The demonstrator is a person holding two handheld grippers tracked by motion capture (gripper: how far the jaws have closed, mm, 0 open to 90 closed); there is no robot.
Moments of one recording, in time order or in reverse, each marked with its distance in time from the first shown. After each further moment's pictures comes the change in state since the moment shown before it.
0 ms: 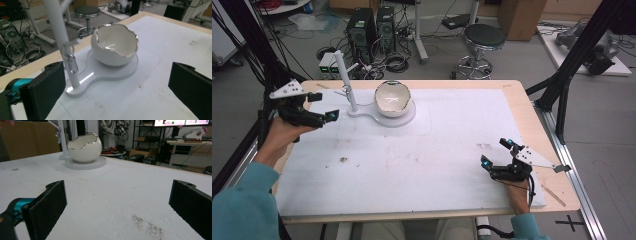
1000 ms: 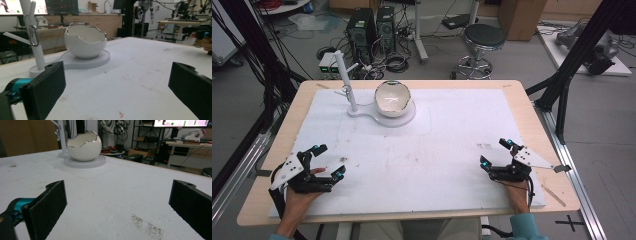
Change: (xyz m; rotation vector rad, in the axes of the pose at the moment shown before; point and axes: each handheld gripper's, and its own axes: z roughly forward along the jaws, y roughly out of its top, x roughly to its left) left arm -0.090 -0.139 -0.025 -0.359 0.027 -0.005; right arm 0.003 0.000 0.001 0.006 -0.007 -0.025
